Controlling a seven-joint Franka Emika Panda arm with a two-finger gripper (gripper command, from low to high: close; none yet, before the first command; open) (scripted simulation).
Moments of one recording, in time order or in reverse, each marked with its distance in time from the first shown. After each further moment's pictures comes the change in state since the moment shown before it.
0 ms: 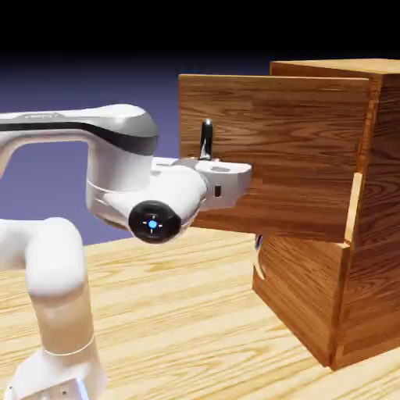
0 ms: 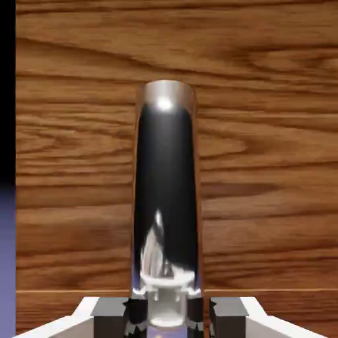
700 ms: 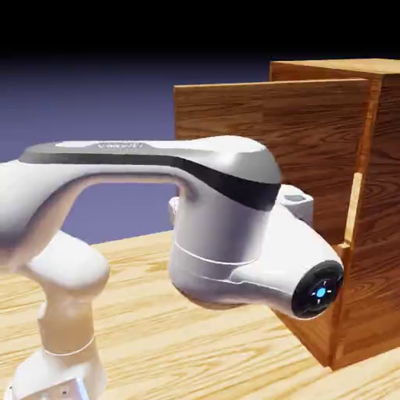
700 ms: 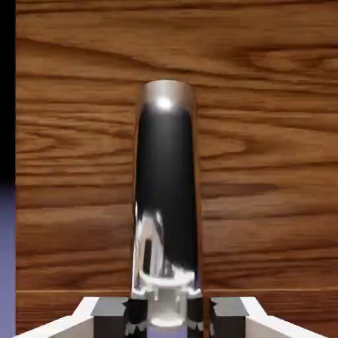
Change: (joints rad) arm 0.611 0.199 -0.635 0.665 -0.381 -0.667 0.003
